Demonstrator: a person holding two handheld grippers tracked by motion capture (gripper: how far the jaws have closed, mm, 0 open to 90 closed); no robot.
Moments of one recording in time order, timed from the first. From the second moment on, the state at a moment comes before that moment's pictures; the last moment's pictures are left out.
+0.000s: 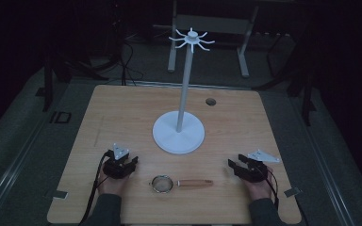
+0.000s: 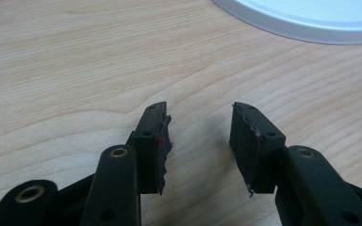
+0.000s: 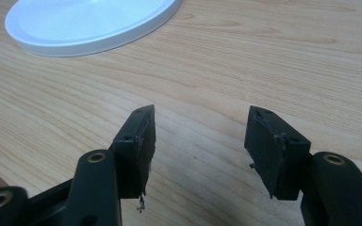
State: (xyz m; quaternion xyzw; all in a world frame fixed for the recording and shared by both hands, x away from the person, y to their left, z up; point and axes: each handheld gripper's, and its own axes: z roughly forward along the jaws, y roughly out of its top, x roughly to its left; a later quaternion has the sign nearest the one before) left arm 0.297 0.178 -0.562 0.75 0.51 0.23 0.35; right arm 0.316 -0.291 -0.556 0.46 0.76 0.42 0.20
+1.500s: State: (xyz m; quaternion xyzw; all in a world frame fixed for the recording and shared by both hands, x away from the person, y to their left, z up) left arm 0.280 0.144 -0.520 0.81 0.36 0.14 0.43; right arm 0.318 -0.290 -0.557 0.45 0.77 0.42 0.19
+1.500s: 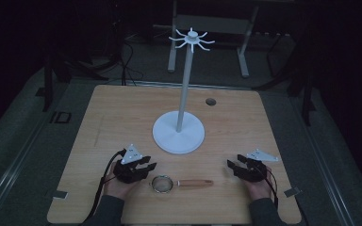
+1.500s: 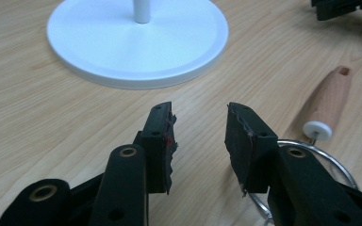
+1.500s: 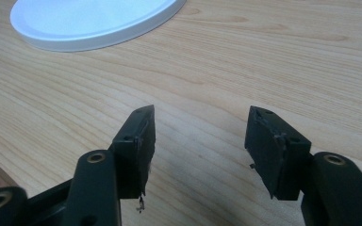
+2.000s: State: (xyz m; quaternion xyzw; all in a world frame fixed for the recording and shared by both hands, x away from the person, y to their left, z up) left arm 0.283 0.125 -0.509 0.84 0.33 0.12 0.42; right arm 0.318 -0.289 -0.557 0.45 0.77 0.41 0.19
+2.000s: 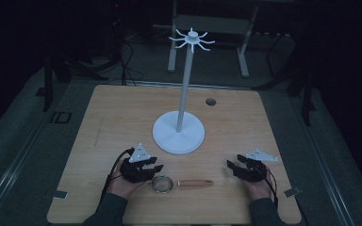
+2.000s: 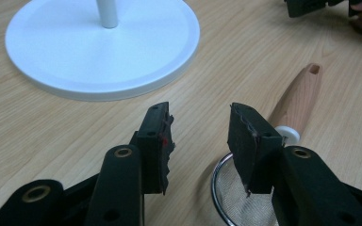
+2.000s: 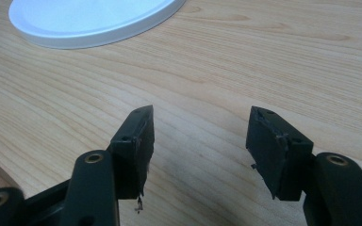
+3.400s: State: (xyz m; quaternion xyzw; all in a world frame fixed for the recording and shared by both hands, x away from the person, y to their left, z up) left arm 0.303 0.086 -0.490 0.88 0.27 0.09 0.37; right arm 0.320 -0.290 -0.557 0.45 0.77 0.41 0.18
